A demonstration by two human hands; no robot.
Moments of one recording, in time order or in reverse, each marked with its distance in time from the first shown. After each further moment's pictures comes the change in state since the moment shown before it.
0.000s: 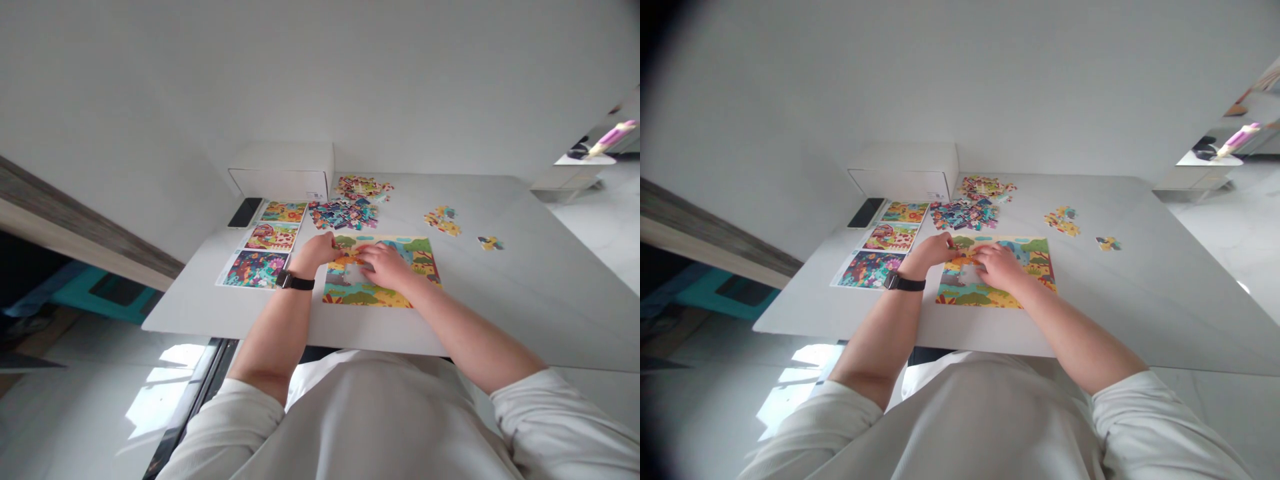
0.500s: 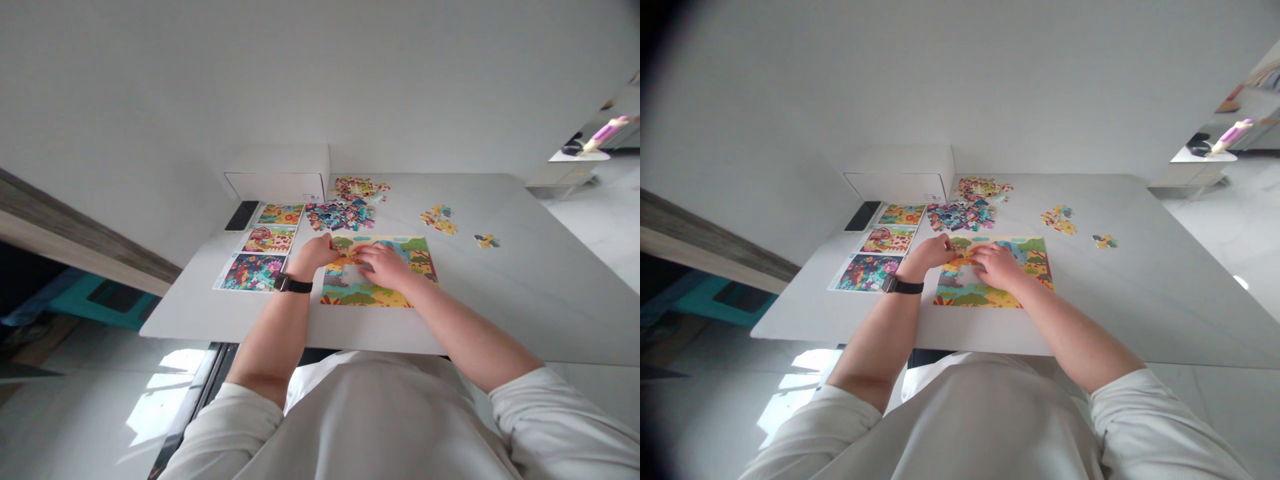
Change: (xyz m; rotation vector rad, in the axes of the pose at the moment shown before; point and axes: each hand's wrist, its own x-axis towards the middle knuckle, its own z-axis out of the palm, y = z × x) left_hand -0.005 0.008 -0.002 0.049 -0.022 -0.050; right_hand -0.004 -0.001 -0.007 -0.008 -0.039 0.020
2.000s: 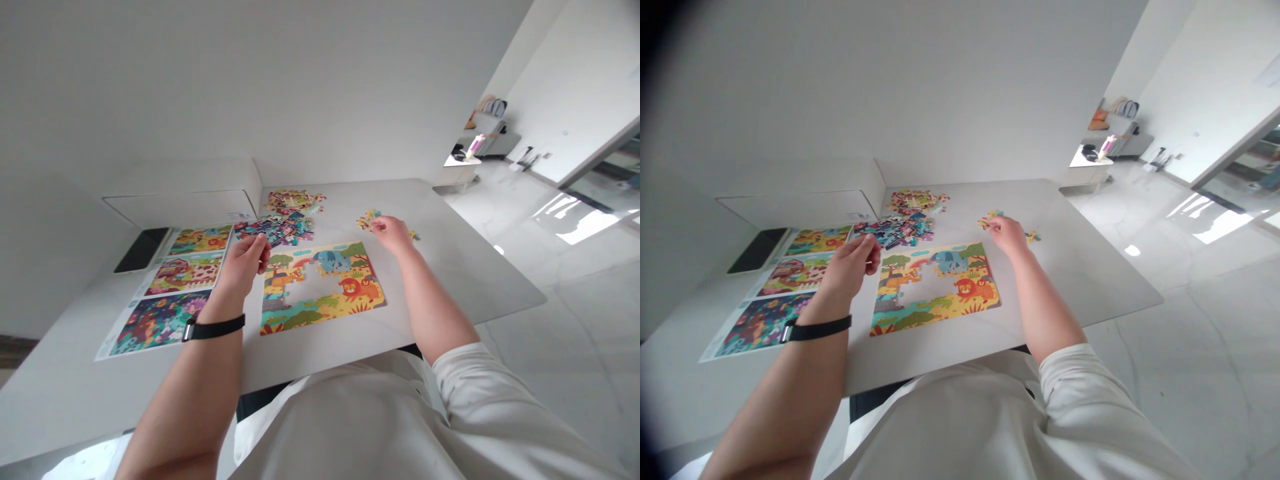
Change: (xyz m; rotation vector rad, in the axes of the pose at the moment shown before) left_hand 0.001 0.014 -0.015 -1.384 0.216 0.167; right_hand -0.056 0.150 -0.079 0.085 0.396 0.720
